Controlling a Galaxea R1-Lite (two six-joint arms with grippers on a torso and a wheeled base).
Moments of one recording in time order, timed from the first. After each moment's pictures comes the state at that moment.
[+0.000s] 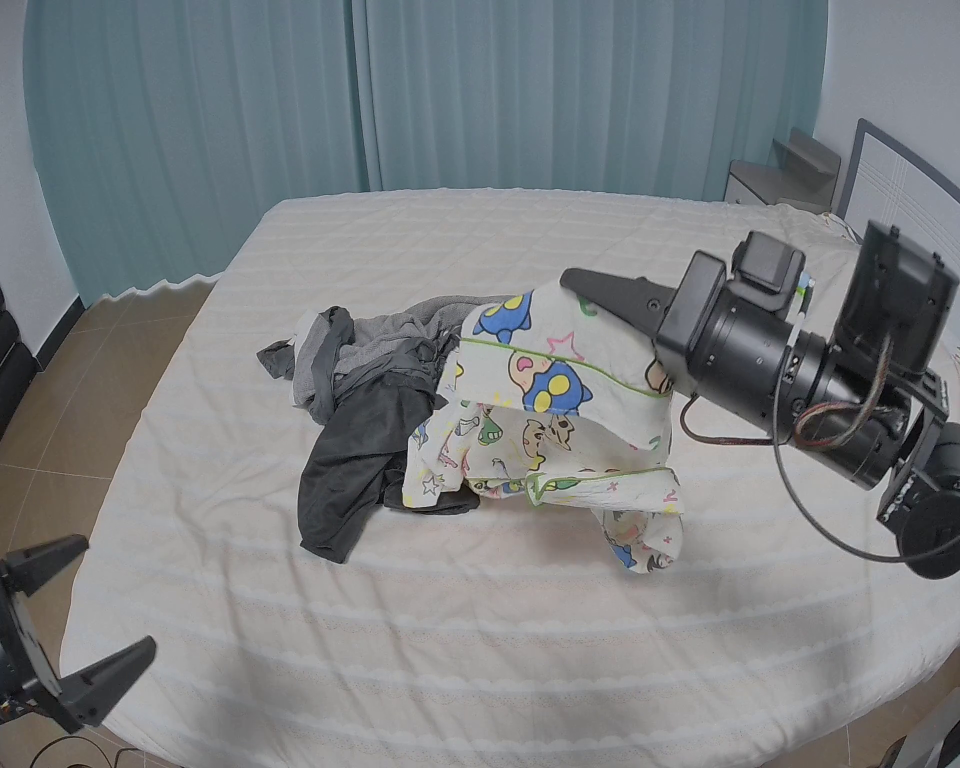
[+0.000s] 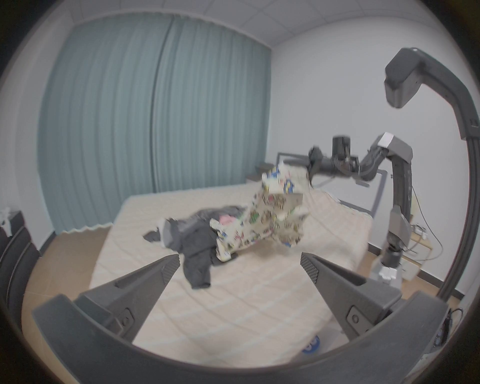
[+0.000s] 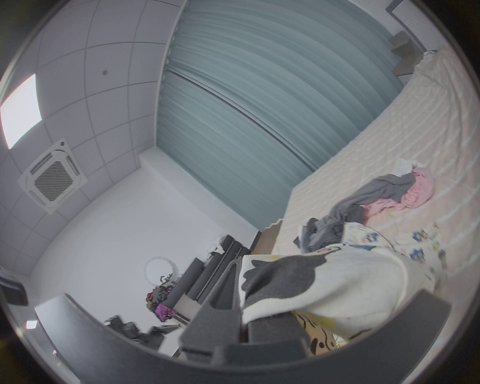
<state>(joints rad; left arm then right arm) -0.12 0.65 -0.37 -0.07 -0.47 0.14 0.73 1.61 -0.91 -0.88 0.15 0.71</state>
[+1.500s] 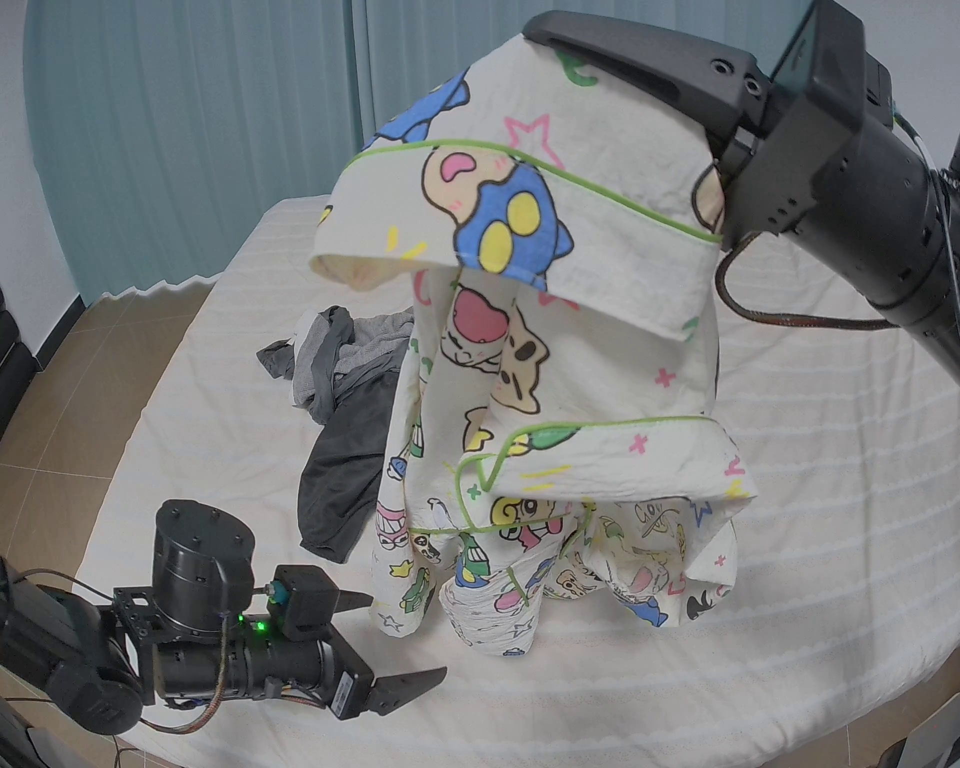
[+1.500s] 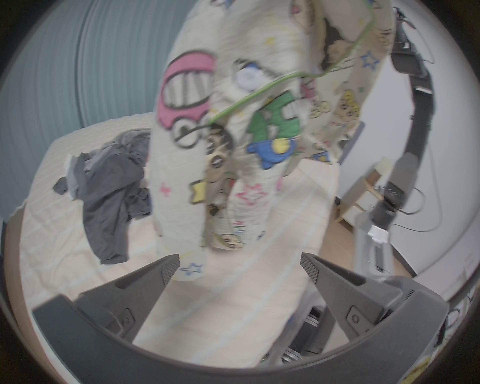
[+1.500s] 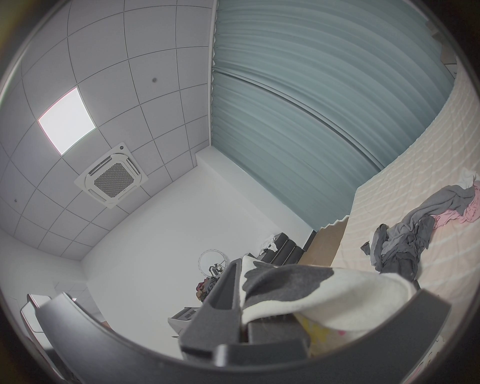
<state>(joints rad) -0.65 1.65 -0.35 -0.70 -0.13 0.03 0.90 1.51 -1.16 -0.72 0.26 0.71</state>
